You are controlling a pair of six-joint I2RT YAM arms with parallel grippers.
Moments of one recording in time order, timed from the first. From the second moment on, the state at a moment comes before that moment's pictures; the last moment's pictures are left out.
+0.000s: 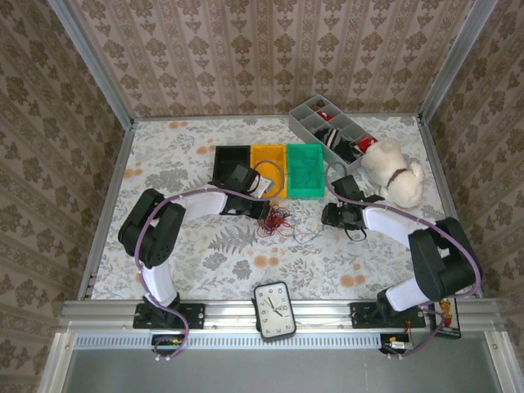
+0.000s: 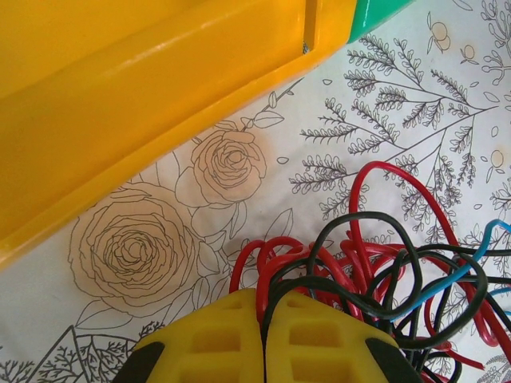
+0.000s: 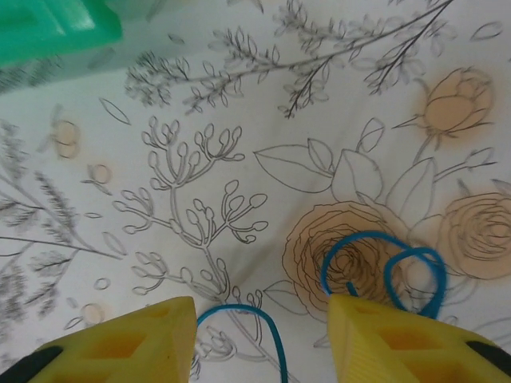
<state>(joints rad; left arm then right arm) -0.65 1.82 1.06 -0.28 0.34 -0.14 0.36 1.53 0.76 -0.41 0.05 0.54</state>
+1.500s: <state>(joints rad) -0.63 1.86 1.05 -0.26 0.36 -0.16 -0.20 1.01 1.05 -0.51 0.06 0.48</state>
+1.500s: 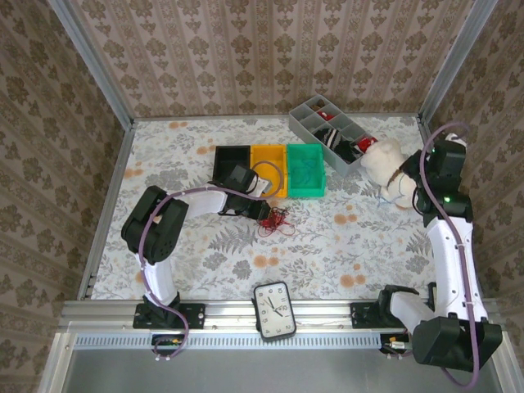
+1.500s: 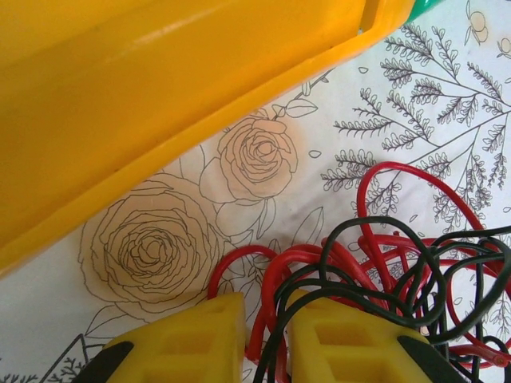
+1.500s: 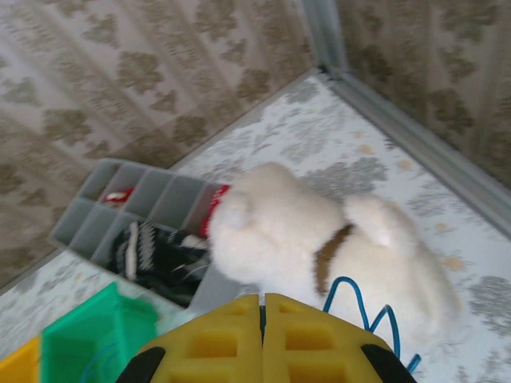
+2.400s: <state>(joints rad) -0.63 1.86 1.03 -0.20 0.38 -0.16 0.17 1.56 1.58 -0.35 -0.10 0.44</state>
